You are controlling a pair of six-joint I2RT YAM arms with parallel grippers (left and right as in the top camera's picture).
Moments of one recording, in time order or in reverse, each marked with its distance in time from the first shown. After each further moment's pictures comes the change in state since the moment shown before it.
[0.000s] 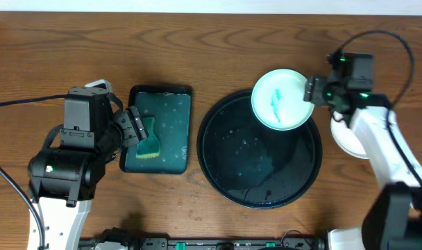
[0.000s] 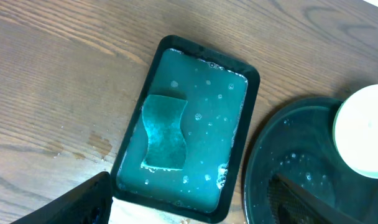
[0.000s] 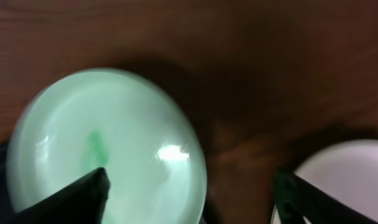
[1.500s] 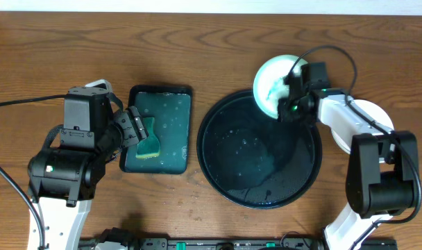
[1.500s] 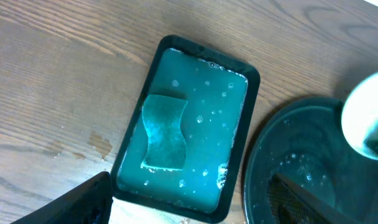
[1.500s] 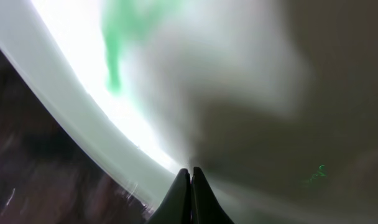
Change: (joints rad) left arm 0.000 0.001 0.000 0.000 0.000 0.000; right arm 0.121 0.236 0.005 -0.129 -0.285 -0.069
